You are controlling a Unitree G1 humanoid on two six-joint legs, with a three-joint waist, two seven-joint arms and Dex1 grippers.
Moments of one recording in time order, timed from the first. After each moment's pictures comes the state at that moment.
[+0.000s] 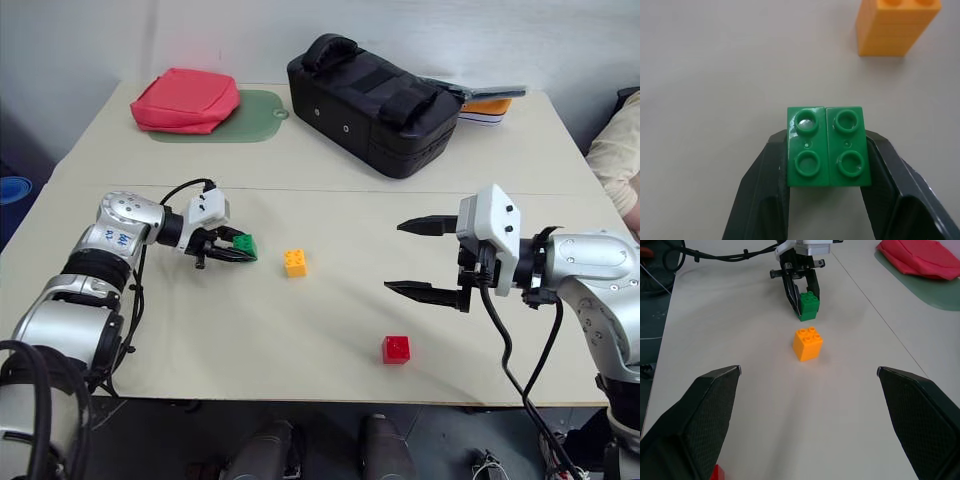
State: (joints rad) left arm -1.09 0.63 -0.19 1.13 0.09 -0.19 -1.33; right arm -0.38 -0.94 -0.16 -0.39 0.65 0.52 1.11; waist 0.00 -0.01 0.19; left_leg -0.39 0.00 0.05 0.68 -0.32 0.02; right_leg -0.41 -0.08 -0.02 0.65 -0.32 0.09
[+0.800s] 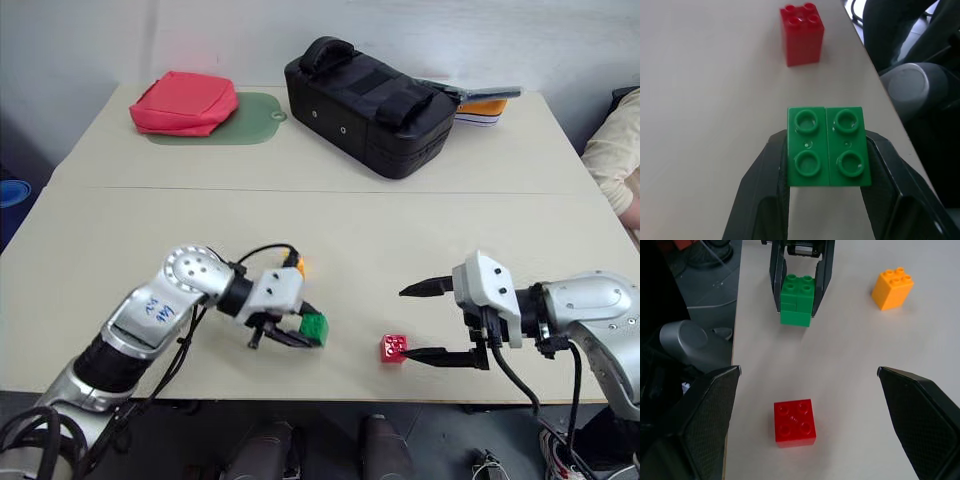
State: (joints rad) left arm -0.60 0.60 -0.43 -0.32 -0.10 0.65 -1.21; right arm -0.14 -1.01 -0.15 -0.44 0.58 0.43 1.30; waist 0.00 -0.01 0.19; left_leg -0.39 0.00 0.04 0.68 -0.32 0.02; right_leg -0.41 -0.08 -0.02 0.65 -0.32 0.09
